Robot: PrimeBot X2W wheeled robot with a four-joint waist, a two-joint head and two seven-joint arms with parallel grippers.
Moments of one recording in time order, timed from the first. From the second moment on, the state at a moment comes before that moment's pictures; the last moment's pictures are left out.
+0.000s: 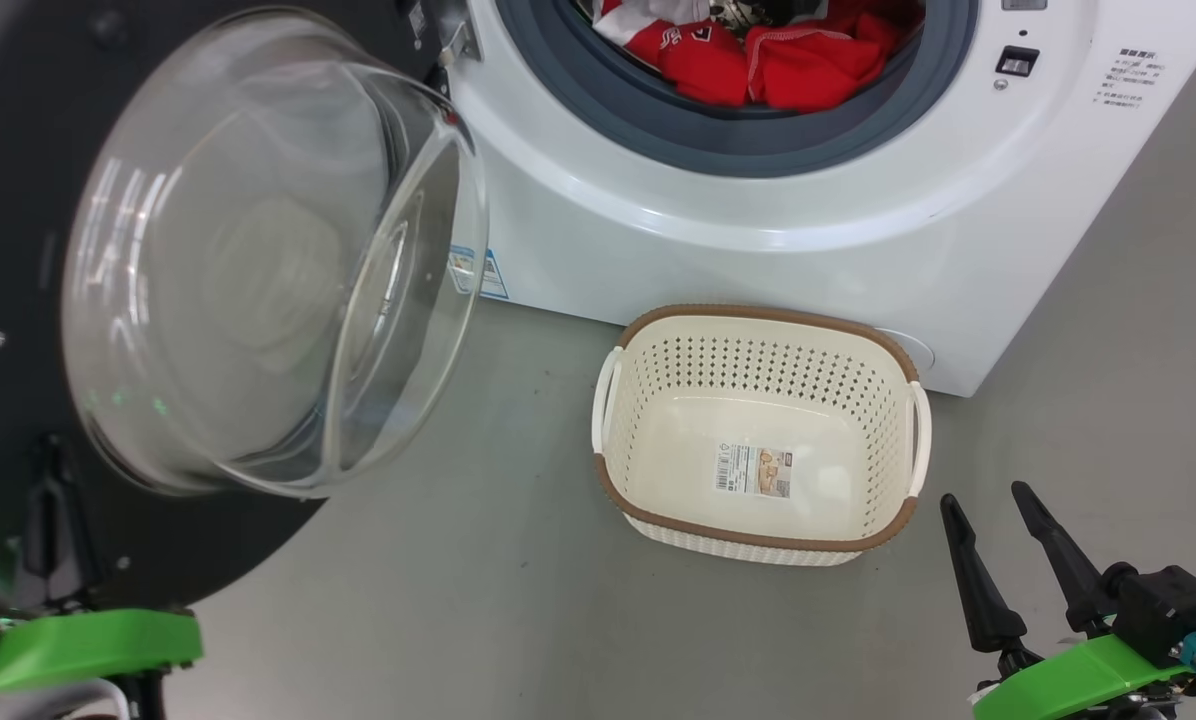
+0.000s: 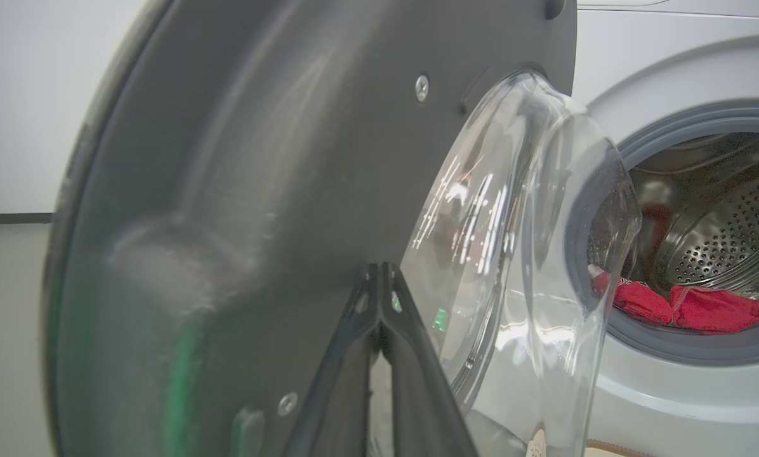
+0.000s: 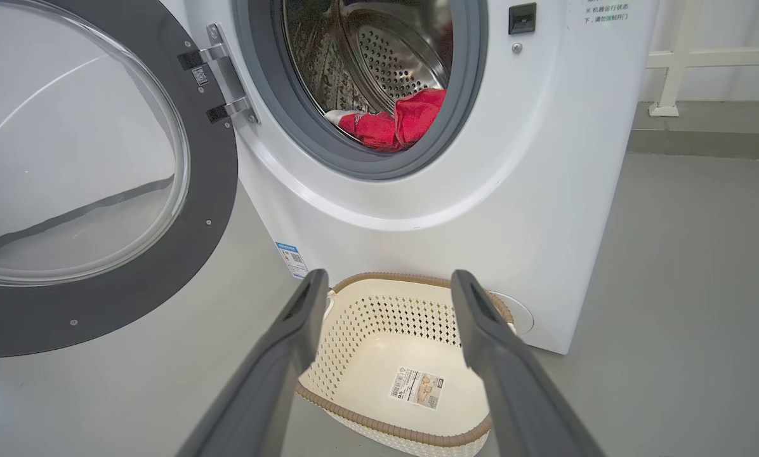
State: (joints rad) left arm -0.19 0.02 0.28 0.19 -0.27 -0.02 -0.26; right arm 0.02 -0.15 0.04 0.21 0.38 0.12 -0.25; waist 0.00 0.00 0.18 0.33
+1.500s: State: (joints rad) left arm -0.44 0.04 0.60 0.43 -0.11 -0.12 -0.26; right arm -0.02 -0.17 0.04 0.19 0.38 0.12 -0.25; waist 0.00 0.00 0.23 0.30
